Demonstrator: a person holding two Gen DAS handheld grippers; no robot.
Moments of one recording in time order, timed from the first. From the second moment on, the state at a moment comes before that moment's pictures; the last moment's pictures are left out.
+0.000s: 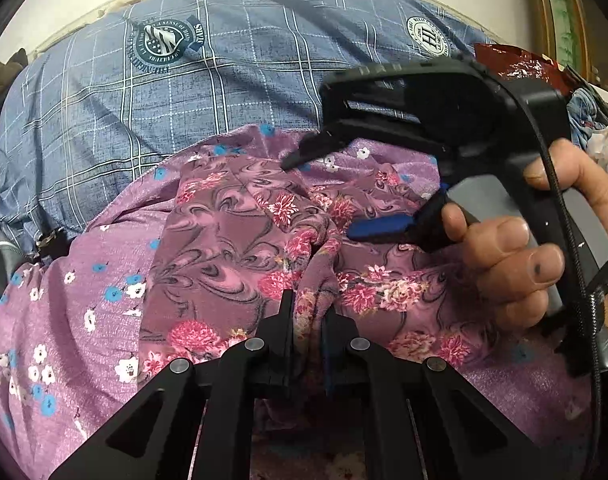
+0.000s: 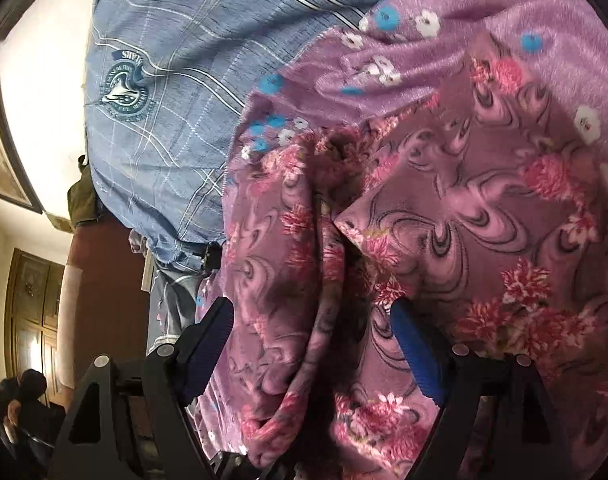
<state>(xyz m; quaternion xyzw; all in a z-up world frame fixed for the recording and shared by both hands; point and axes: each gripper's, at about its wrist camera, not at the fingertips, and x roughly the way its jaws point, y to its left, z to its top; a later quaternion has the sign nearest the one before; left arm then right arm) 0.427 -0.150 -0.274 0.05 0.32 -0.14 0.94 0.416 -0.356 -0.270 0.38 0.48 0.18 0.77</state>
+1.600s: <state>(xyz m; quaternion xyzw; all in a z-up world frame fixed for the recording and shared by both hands) 0.430 -0.156 -0.271 0.15 0.37 -0.18 0.90 0.387 -0.407 -0.254 0.20 0.55 0.08 0.81</state>
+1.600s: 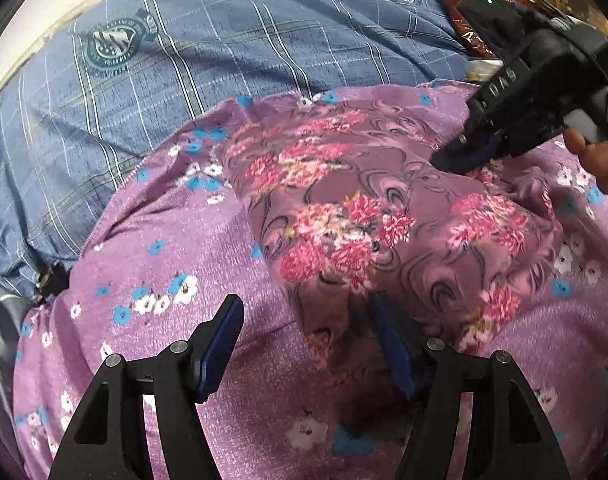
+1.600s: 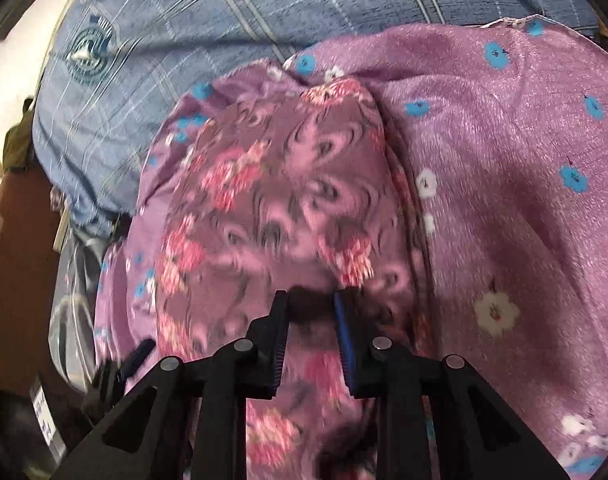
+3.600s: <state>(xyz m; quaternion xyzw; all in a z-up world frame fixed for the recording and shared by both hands) 0.419 -0.147 -0.250 0.13 0.30 -0.12 0.94 0.307 -0.371 -0.236 0.17 0.45 0.00 0.88</state>
